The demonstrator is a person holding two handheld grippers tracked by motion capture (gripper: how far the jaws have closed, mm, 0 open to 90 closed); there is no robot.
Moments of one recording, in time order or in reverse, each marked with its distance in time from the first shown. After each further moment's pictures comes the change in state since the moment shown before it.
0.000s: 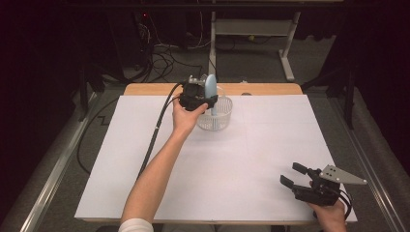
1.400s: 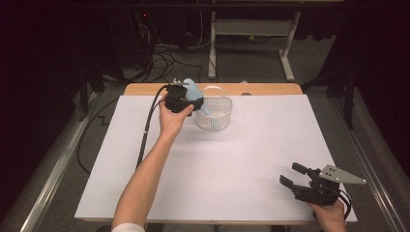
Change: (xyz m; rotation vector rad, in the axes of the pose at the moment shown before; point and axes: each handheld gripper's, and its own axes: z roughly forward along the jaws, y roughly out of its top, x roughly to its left) left arm 0.033 -0.018 -0.018 0.035 0.080 -0.084; right arm 0.000 0.000 0.001 0.005 0.002 0.002
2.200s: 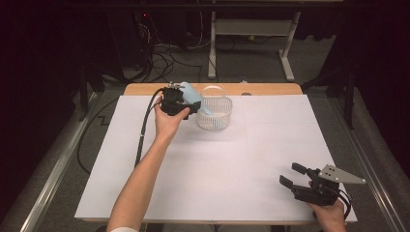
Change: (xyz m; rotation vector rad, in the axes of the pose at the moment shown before) left arm 0.008 -0.011 -0.007 0.025 -0.023 0.000; right arm 0.000 0.000 0.001 0.004 0.002 -0.001
